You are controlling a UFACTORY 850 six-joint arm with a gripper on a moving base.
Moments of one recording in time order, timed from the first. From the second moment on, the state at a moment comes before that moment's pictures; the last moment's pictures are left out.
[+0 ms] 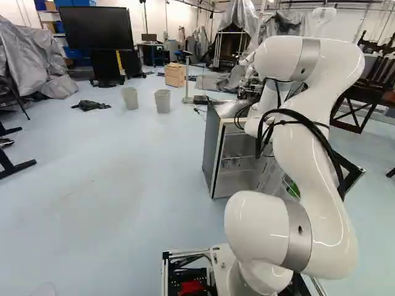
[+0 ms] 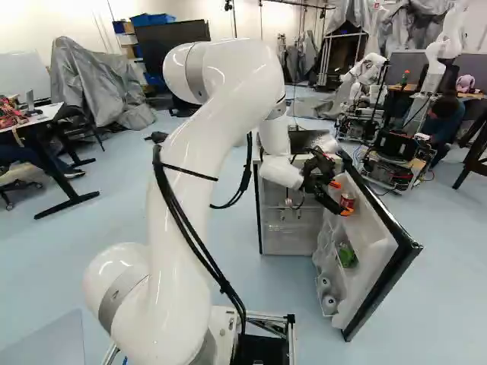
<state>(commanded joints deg) -24.9 -41.1 -59.2 70.9 57.1 -15.6</state>
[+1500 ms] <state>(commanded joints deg) -25.5 -40.9 -58.8 70.9 57.4 -15.6</state>
